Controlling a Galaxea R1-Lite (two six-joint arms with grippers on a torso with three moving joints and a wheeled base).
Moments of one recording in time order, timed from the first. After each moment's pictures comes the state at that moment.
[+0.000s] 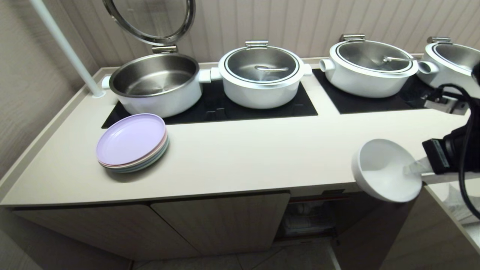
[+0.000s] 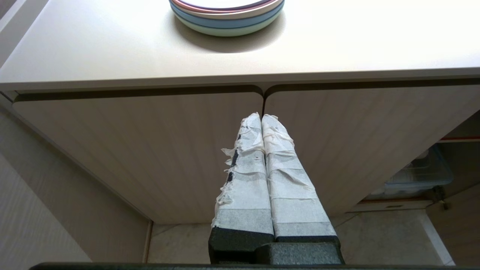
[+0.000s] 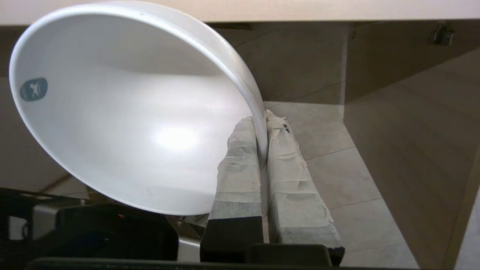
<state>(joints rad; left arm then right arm) 0.00 0.00 0.00 0.00 0.02 -0.03 0.14 1.48 -1.39 0.79 0.12 0.09</state>
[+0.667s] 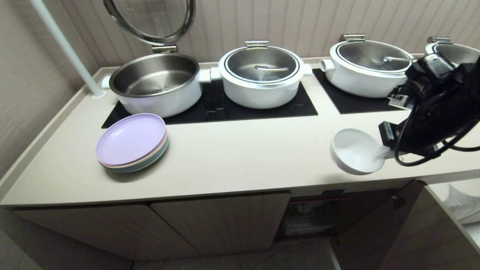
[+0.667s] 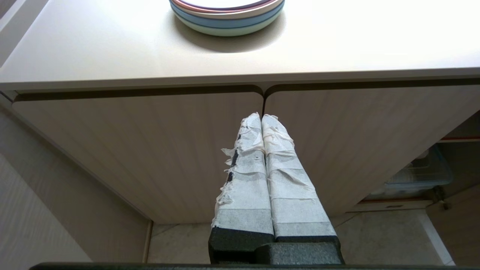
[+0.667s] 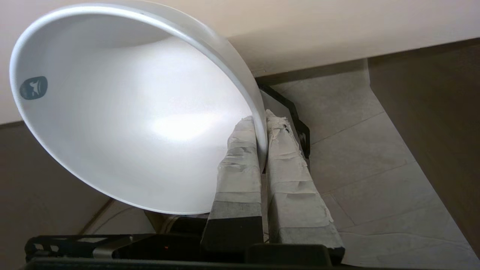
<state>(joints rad) 0.00 0.00 0.00 0.00 0.02 -0.03 0.11 1.82 -1.73 0.92 0.12 0.30</state>
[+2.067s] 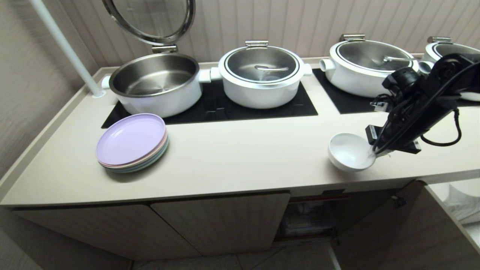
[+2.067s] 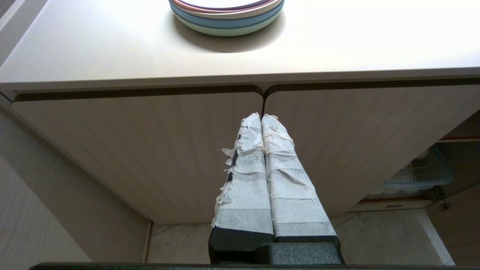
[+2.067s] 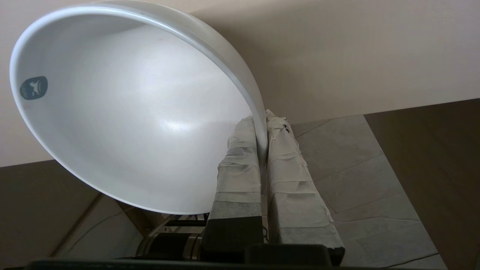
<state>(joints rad) 0.00 0.00 0.00 0.00 0.01 -0.03 0.06 2.05 -1.96 1.01 0.07 0.24</state>
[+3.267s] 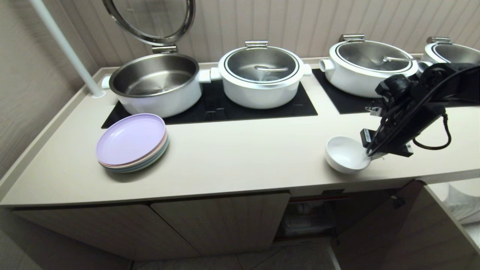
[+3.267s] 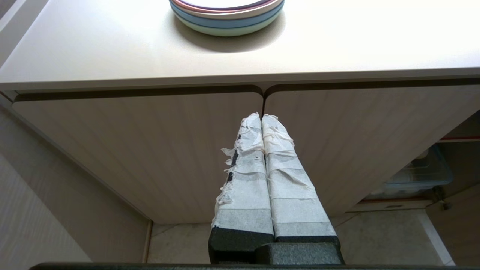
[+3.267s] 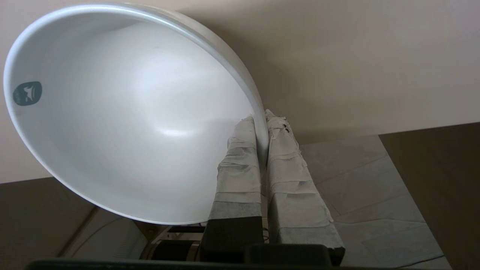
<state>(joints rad) 0.00 0.00 0.00 0.00 0.02 -0.03 0.06 2.11 -1.96 0.97 0.07 0.26</state>
